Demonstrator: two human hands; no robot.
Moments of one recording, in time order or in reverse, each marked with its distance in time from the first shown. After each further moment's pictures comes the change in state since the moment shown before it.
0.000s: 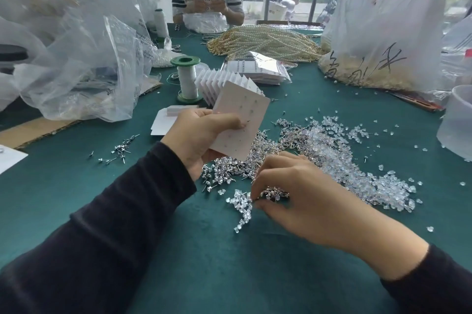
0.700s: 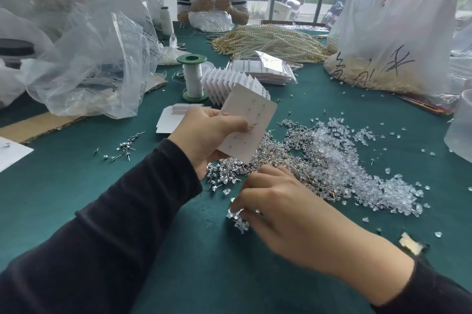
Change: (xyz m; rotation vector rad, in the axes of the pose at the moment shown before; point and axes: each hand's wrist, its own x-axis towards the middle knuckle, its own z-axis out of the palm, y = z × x) left_hand 0.001 0.000 0.000 0.047 0.018 -0.021; right_hand 0.004 -0.023 0.015 -0.091 -0.078 -0.113
